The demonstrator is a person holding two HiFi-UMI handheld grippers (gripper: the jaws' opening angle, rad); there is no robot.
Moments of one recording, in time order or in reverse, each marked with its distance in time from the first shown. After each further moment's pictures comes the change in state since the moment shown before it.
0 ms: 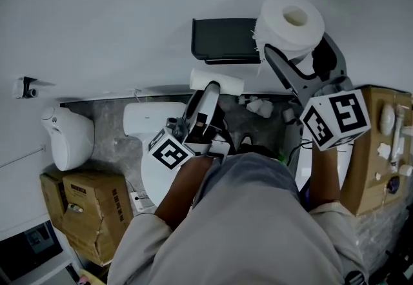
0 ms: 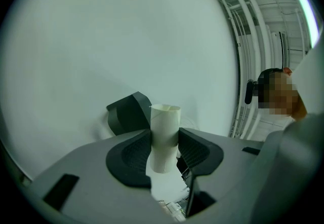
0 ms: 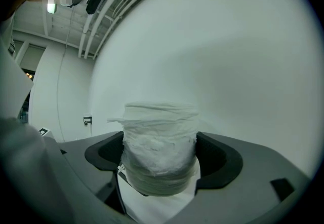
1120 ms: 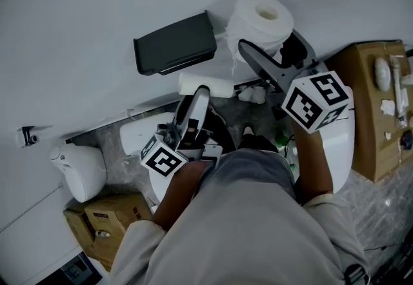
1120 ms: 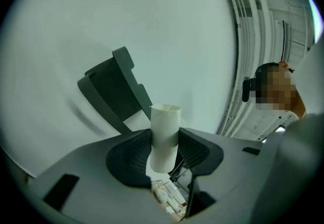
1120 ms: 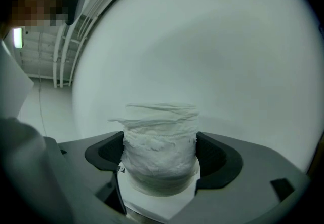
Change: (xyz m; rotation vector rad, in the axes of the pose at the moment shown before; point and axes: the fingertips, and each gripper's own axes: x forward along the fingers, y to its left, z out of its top) left arm 0.044 -0.030 -0.081 0.053 0.223 -0.052; right arm -0.058 -0.073 -0.062 0.379 -0.055 -0.109
